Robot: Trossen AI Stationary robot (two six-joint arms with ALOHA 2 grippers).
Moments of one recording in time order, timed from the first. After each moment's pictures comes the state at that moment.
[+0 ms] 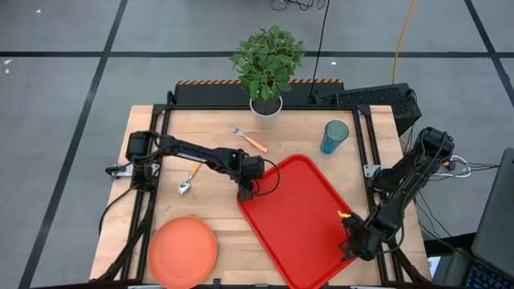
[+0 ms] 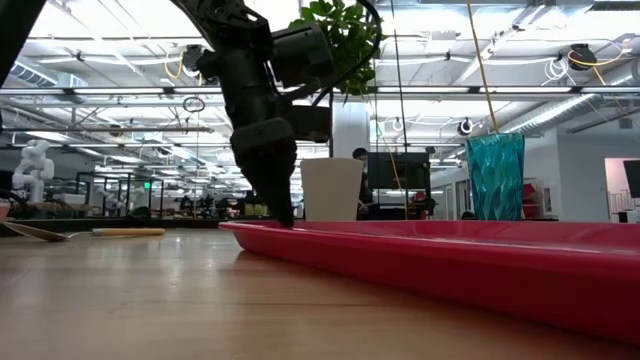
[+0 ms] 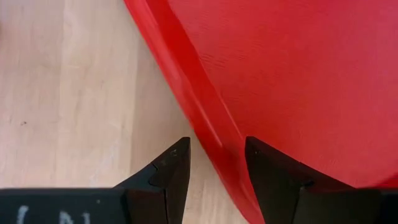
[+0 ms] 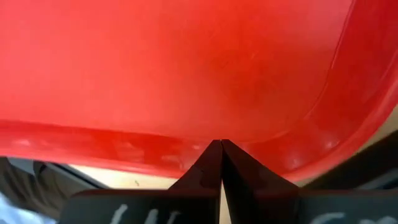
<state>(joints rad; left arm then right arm) 0.02 1.91 1.23 -0.53 0.02 -0.06 1.00 1.34 0.67 -0.63 -0.15 2.01</state>
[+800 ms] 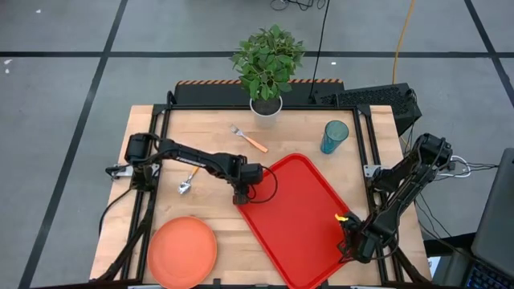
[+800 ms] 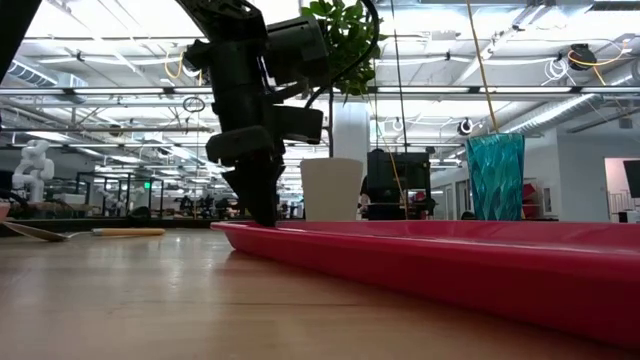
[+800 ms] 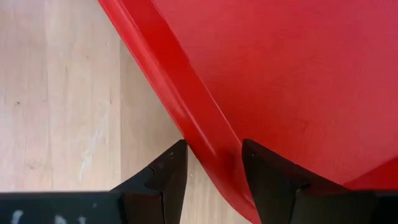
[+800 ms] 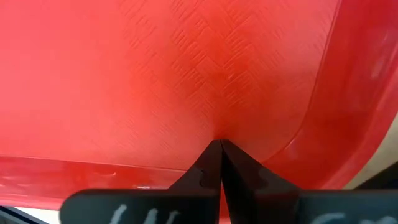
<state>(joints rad) -0.03 1.91 1.24 -0.62 -0.06 -0.04 1.02 1.45 0.68 -0.66 -0.11 1.97</state>
